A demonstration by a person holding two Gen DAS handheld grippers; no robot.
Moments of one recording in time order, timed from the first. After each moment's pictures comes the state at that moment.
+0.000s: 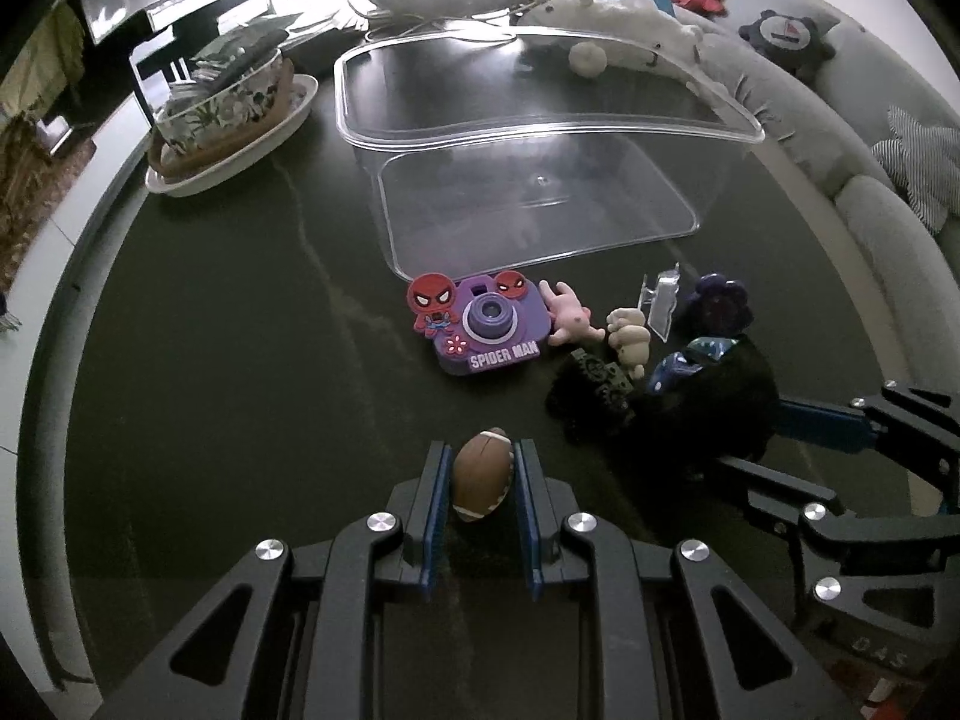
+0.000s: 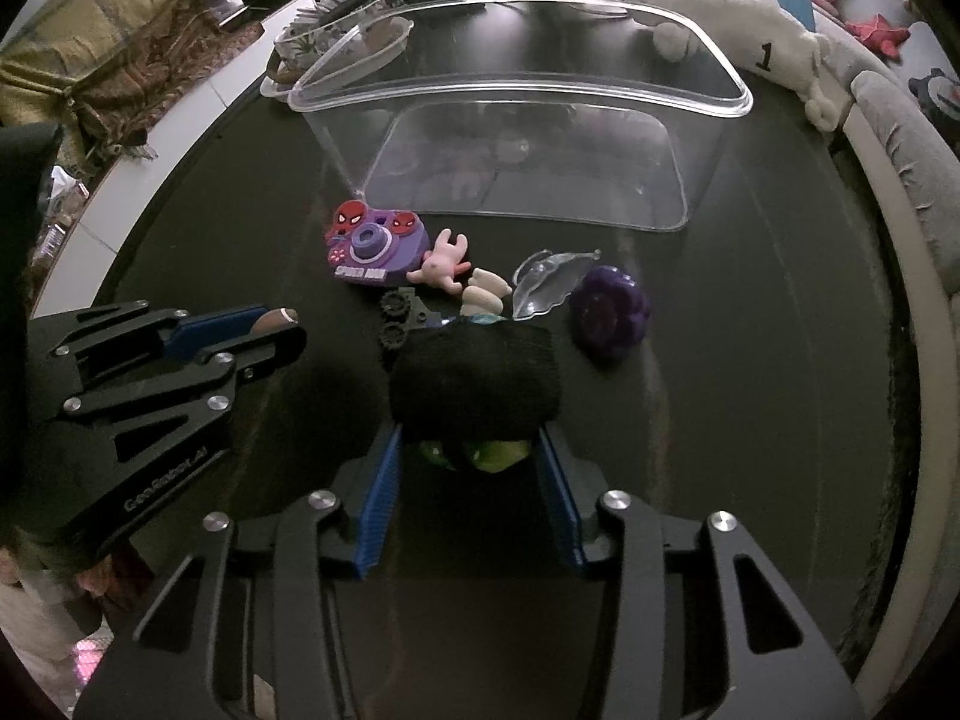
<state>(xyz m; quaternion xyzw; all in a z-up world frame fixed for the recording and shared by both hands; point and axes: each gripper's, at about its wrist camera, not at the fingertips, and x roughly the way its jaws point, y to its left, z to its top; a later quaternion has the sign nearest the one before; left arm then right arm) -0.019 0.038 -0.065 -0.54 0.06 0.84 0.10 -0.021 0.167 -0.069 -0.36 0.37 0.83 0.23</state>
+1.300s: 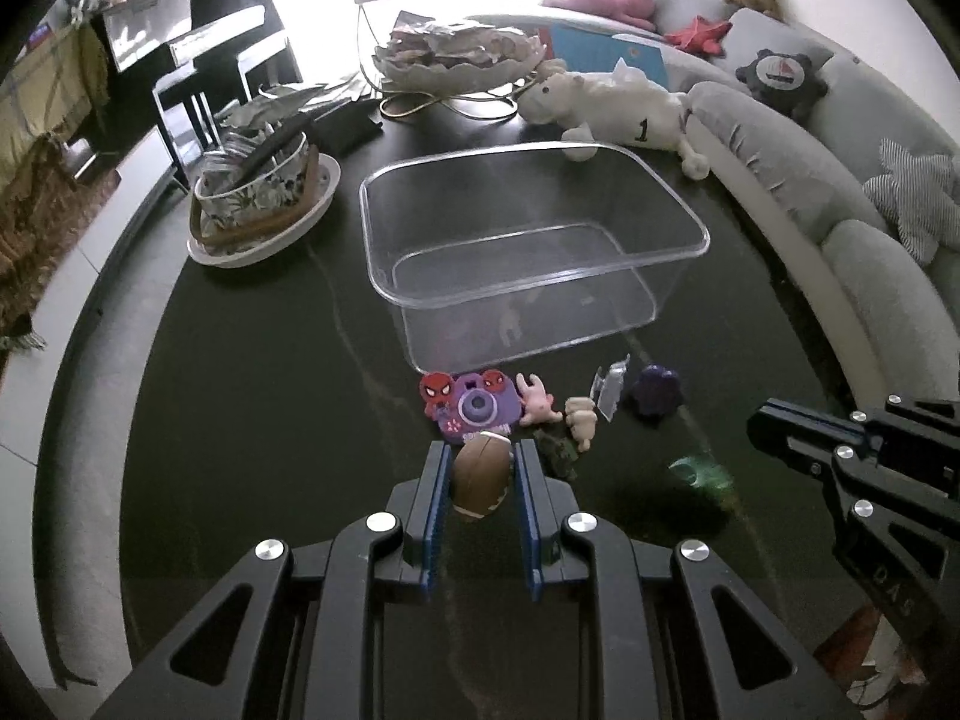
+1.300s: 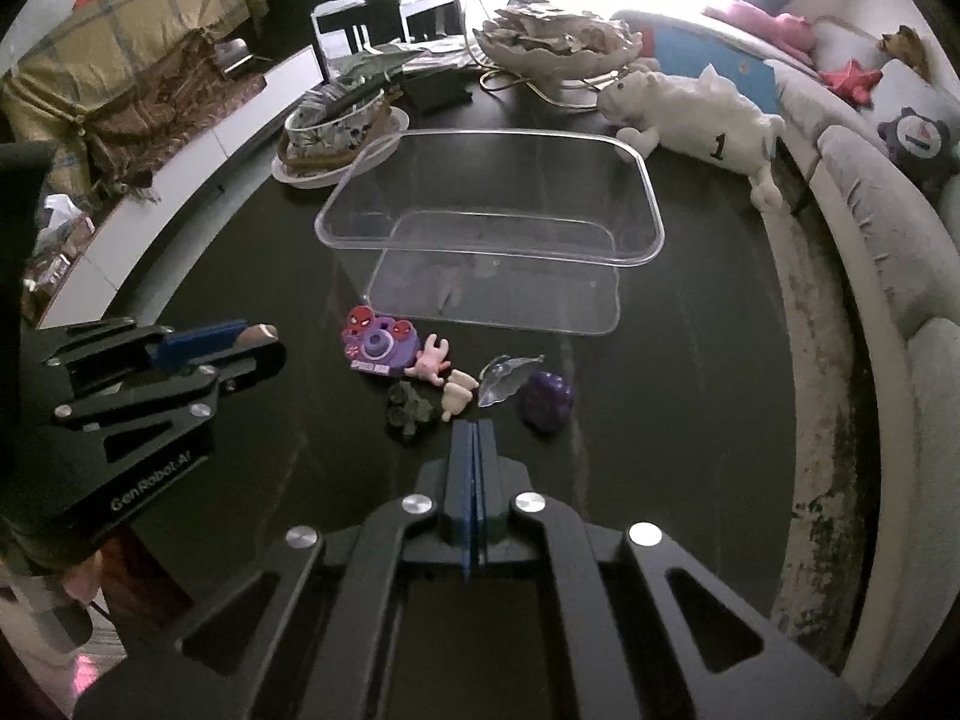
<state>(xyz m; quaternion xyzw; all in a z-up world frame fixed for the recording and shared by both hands) -0.022 0.038 0.004 -0.50 0.05 0.86 0.08 0.020 0.179 -0.001 -0.31 0.34 0.84 0.27</state>
